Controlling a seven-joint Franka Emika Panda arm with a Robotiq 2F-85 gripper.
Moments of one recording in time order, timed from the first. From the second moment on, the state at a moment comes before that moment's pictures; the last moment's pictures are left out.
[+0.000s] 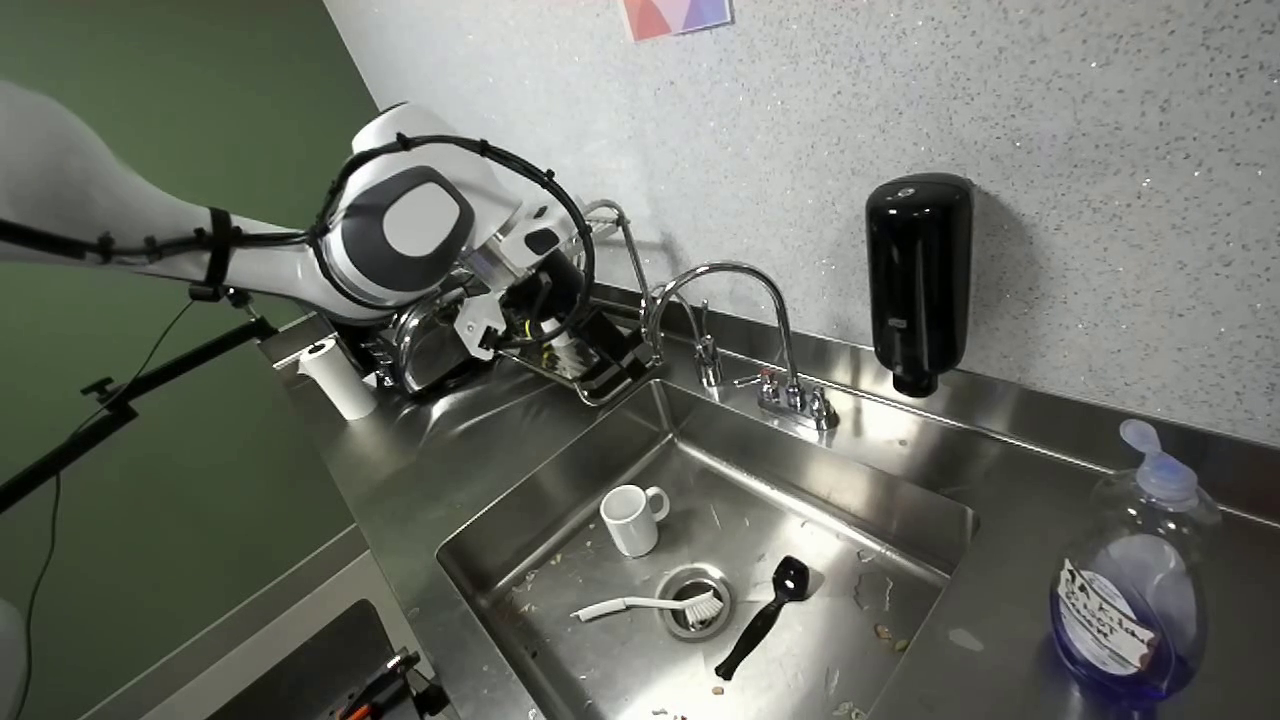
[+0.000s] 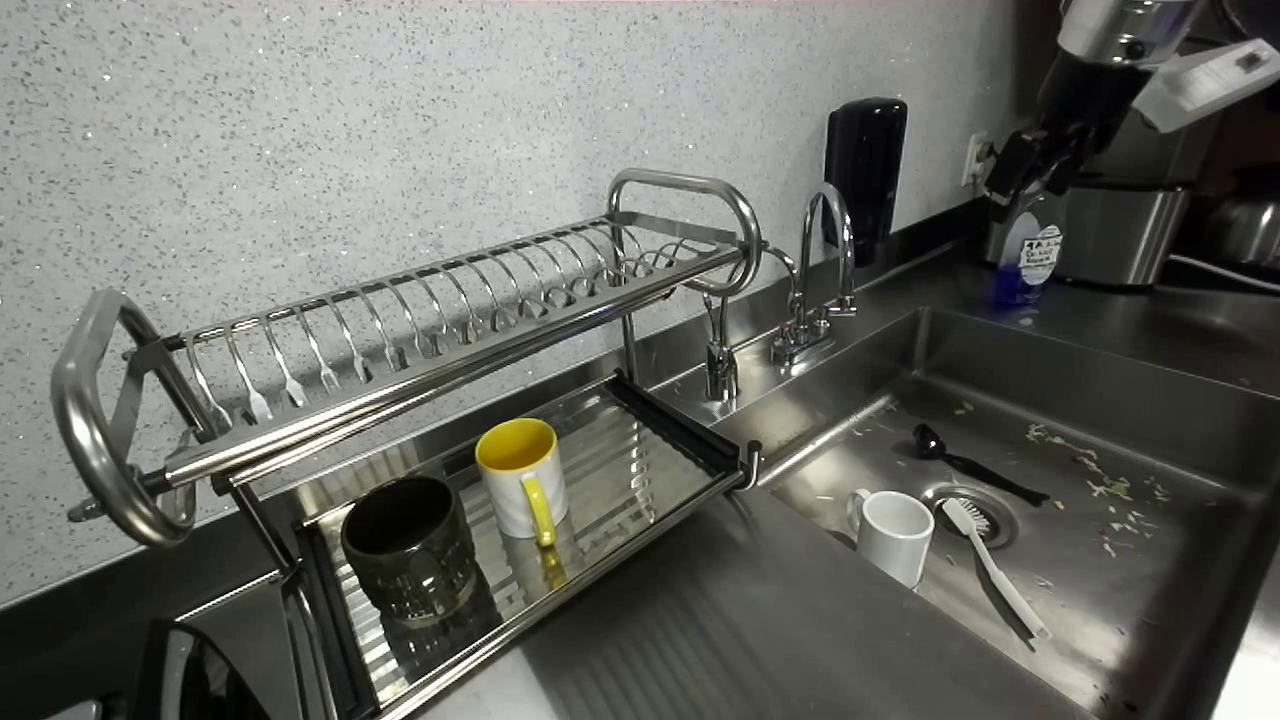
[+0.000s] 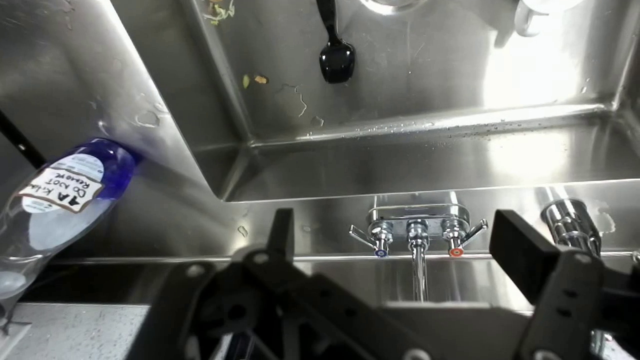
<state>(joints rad) -0.05 0.01 0.04 -2.22 -0.39 2.53 0.46</state>
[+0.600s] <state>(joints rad) -0.05 0.15 -0.03 -2.15 -0.29 2.57 0.46</state>
